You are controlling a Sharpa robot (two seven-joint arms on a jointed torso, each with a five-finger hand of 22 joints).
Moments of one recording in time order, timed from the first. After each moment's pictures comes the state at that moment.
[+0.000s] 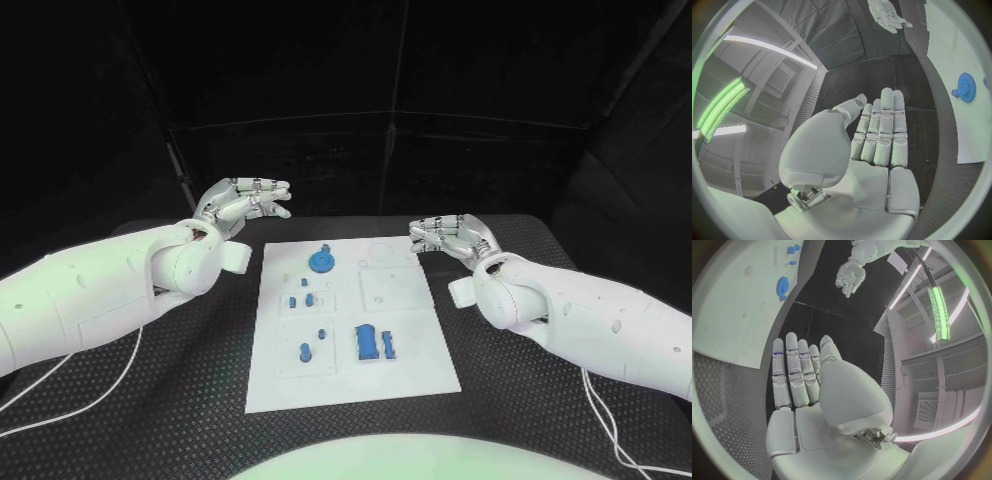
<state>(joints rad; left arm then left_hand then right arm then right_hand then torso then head) 1.18 -0.75 -0.13 1.22 0.03 -0.17 0.45 1.31 -0.05 0.42 -0.05 0.07 0.97 0.19 0.18 0.07 1.04 0.12 0.28 0.06 1.09 0.06 0.53 0.28 0.17 0.92 0.16 0.46 0.55 0.88 -0.73 0.13 1.28 -0.34 -0.38 0.33 1.56 0.13 -0.22 0.18 0.22 0.96 0.19 0.10 0.17 1.06 0.13 0.23 0.12 1.13 0.09 0.25 0.26 0.17 0.84 0.22 0.36 0.20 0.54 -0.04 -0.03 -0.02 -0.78</state>
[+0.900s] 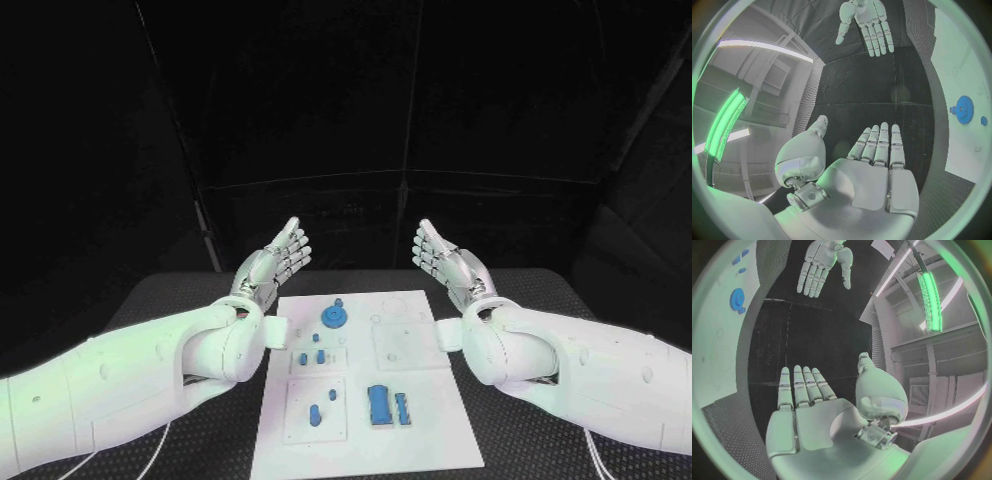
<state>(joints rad) 1.07 -0.77 -0.02 1.50 0.03 -0.53 0.47 0.48 0.00 0.16 0.00 0.01 0.35 0.03 0.02 0.00 0.38 0.01 0.07 0.00 0.38 0.00 0.15 0.07 0.05 0.31 0.03 0.14 0.18 1.04 -0.78 0.00 1.55 -0.08 -0.66 0.46 0.58 0.01 -0.06 0.02 0.05 0.36 0.03 0.01 0.01 0.40 0.01 0.03 0.00 0.42 0.00 0.02 0.05 0.10 0.32 0.07 0.12 0.02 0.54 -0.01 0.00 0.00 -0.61</state>
